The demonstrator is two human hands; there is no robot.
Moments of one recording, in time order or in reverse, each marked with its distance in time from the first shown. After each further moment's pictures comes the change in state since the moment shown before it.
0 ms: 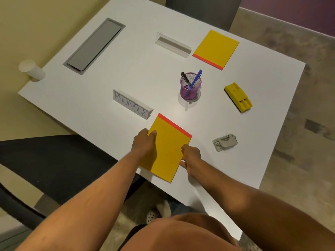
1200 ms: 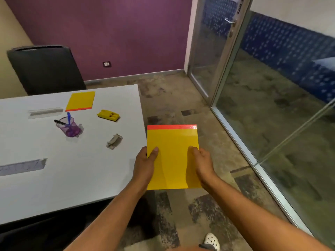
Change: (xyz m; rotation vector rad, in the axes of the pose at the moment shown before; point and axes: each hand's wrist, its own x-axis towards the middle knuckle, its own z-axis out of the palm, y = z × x) left_hand -0.406 0.041 0.196 -0.313 -0.519 0.632; right_hand -0.289 0.271 -0.317 0.441 0.577 -0.649
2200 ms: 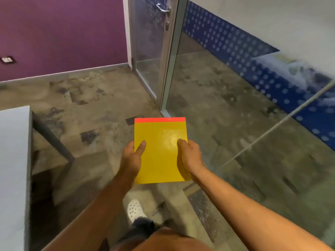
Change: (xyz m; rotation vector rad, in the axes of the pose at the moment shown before) left_hand 0.299 0.069 0.415 -0.077 -0.221 0.041; right_hand 0.375 -0.066 -0.291 -0.097 0.262 0.027
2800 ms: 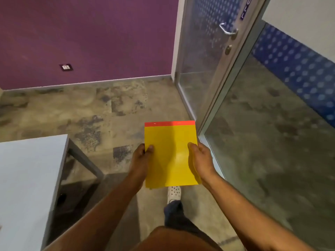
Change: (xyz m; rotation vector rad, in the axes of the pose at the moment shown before) left_hand 0.295 0.088 -0.077 -0.011 0.173 -0.121; right_hand 0.265 -0.154 0.172 0.095 -0.245 0.004
